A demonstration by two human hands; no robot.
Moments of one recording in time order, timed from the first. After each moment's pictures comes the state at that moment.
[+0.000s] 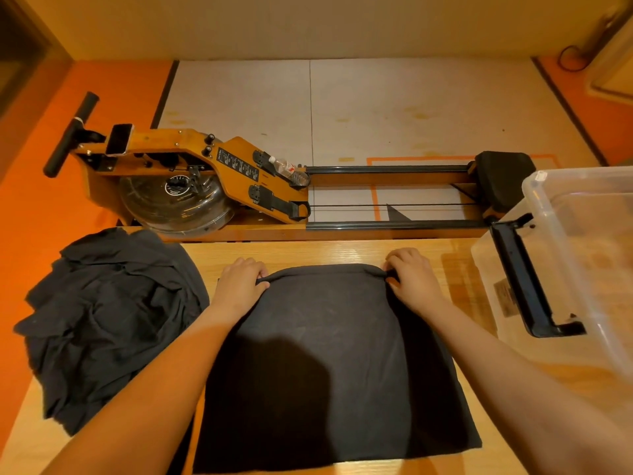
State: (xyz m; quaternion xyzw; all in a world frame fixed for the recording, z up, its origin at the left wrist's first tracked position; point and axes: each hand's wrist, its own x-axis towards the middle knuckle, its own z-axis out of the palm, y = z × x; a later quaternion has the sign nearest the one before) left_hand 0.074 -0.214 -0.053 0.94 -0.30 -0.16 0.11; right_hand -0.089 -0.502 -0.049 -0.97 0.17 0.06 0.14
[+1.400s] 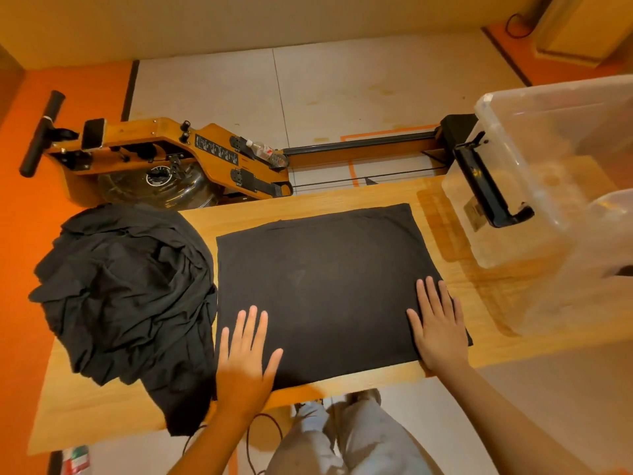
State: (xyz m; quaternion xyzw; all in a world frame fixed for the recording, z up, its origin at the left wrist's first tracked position) left_hand -0.127 -0.084 -0.099 0.93 -0.33 -0.12 0.08; right_hand -0.297 -0.392 -0.103 -0.92 0.37 0.06 0.08
